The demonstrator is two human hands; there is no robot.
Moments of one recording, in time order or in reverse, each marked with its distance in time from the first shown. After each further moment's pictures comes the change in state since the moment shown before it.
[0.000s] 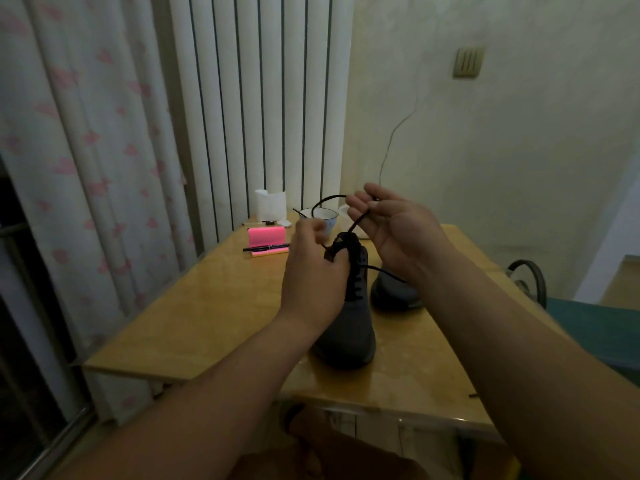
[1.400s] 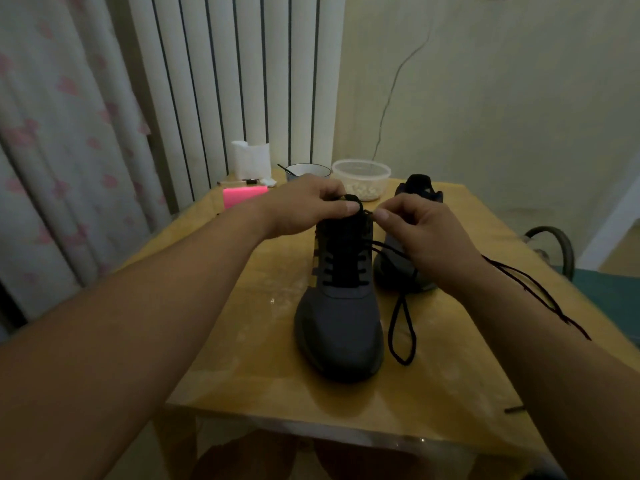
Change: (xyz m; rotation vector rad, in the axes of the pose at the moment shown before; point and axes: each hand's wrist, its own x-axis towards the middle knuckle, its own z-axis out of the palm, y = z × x) left_hand 0.139 -0.061 0.005 0.238 -0.744 0.000; right_hand 0.035 0.038 -0.096 -1.212 -0.064 -0.275
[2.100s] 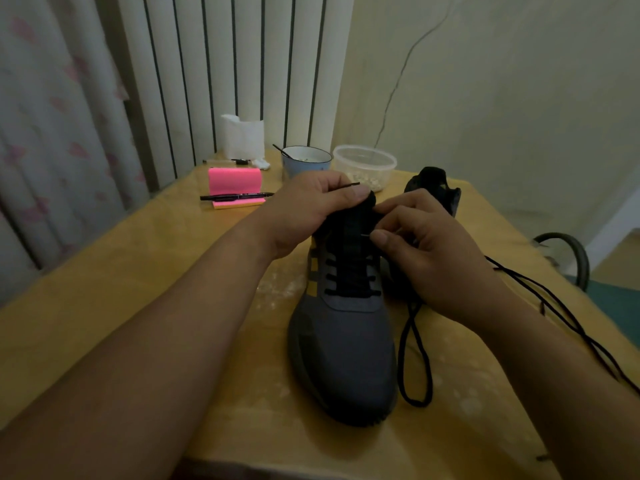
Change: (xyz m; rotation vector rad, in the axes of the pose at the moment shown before) left_hand 0.010 -0.031 0.031 -0.550 0.143 0.089; right_hand 0.000 0.005 0.017 -0.253 -0.085 -0.171
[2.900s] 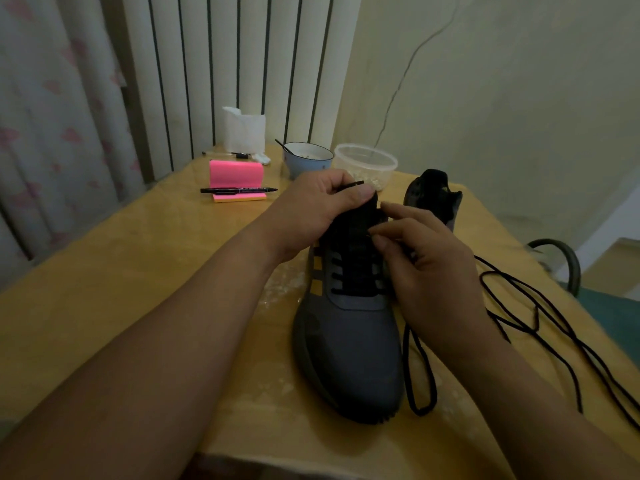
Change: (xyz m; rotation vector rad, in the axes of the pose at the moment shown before) left_hand -0.003 -0.009 0.001 -0.023 0.087 0.030; right_hand -0.019 -0.012 0.029 -0.067 0.282 -0.030
